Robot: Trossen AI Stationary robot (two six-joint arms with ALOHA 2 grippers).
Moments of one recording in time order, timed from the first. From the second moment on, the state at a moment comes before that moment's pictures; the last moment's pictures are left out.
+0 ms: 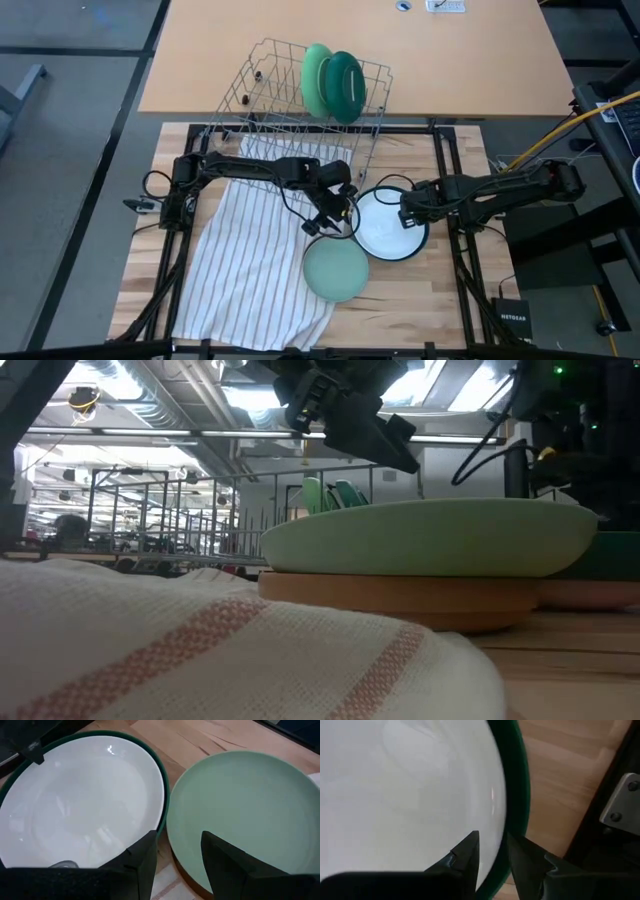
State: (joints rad) left arm 0.10 2.03 1.69 -0.58 0.48 0.73; right arm 0.05 1.07 0.69 -1.16 0.05 1.31
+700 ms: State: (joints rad) left arm 0.10 2.03 1.69 -0.59 0.48 0.73; right arm 0.05 1.07 0.58 -1.00 0.05 1.32
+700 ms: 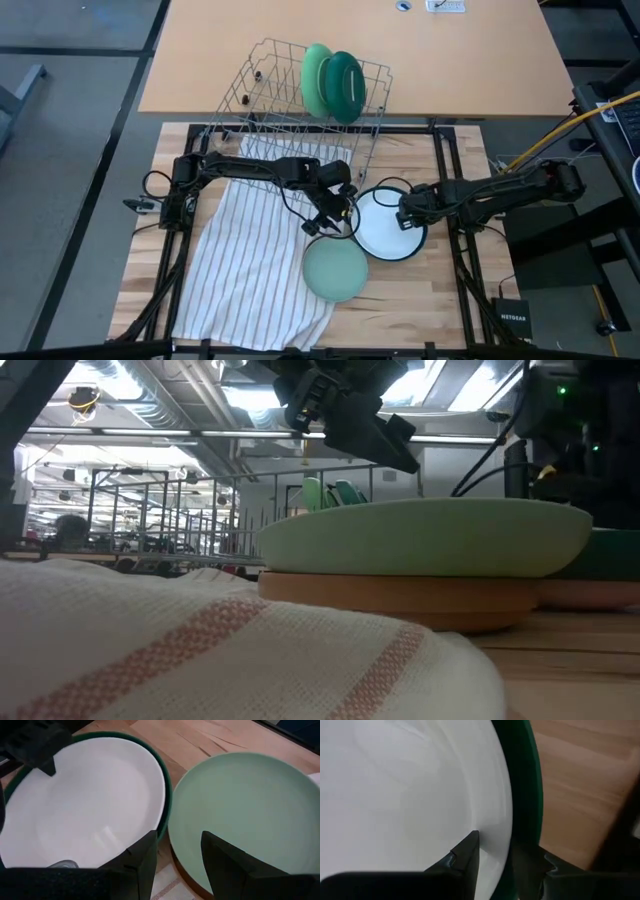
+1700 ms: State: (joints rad) left arm 0.01 2.03 1.69 -0.63 0.30 0.94; right arm 0.05 1.08 0.54 -0.75 -0.02 1.28
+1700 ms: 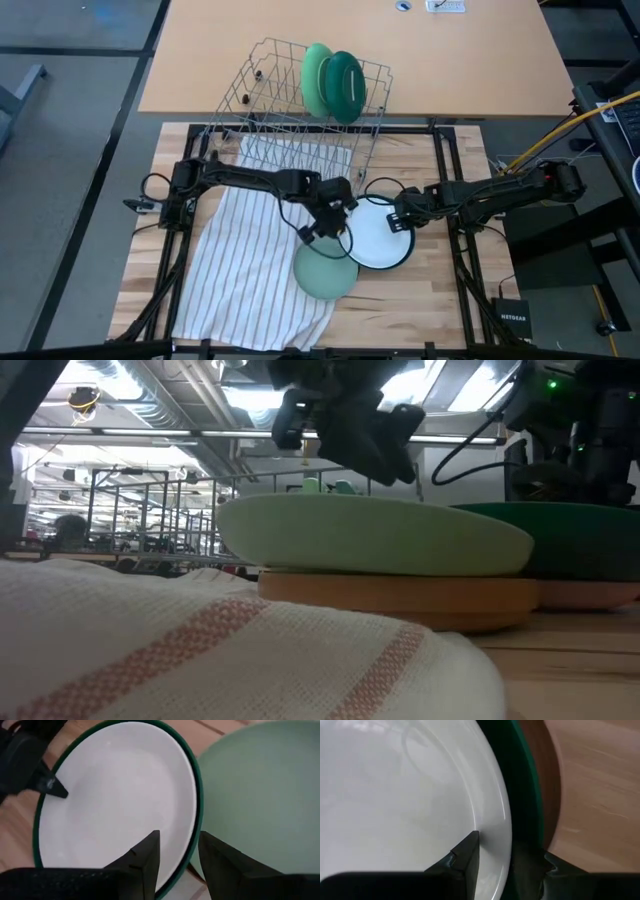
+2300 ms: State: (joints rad) left arm -0.02 2.04 1.69 -0.74 0.15 1.00; right arm 0.05 1.08 0.54 -0.67 -0.14 1.28
